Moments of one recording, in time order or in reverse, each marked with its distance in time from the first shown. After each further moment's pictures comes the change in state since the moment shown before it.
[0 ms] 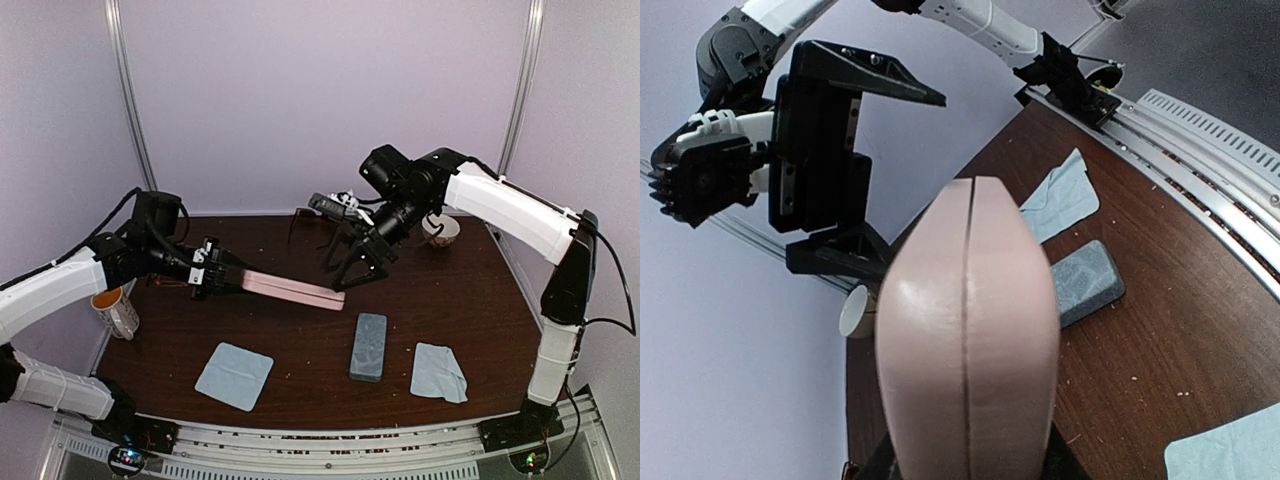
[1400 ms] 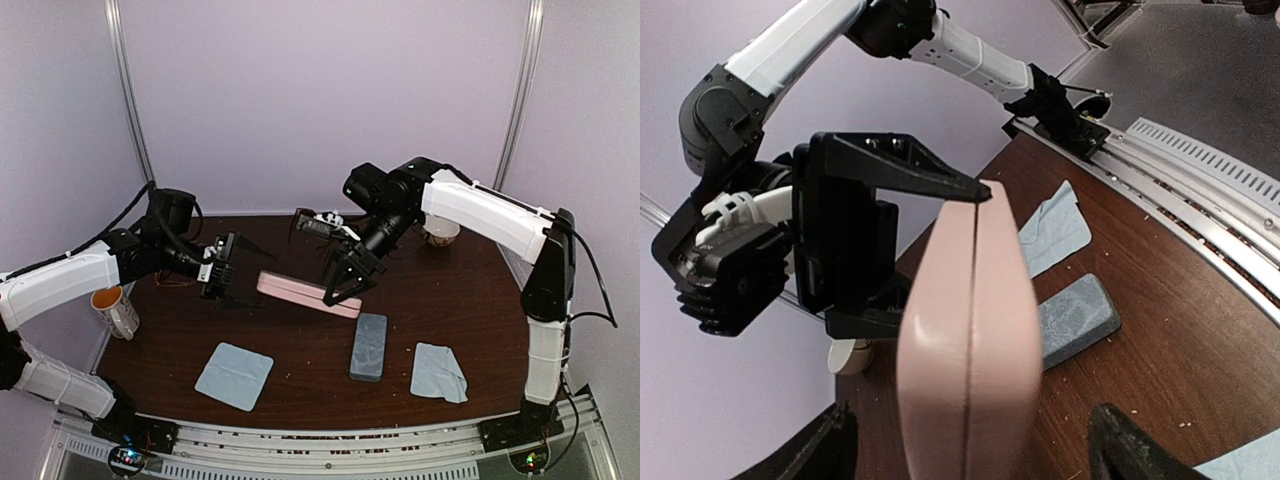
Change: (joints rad) left arm -0.034 0.092 0.047 0.026 0.092 0.029; right arm 0.035 0.124 0.078 -0.130 -0.019 -0.065
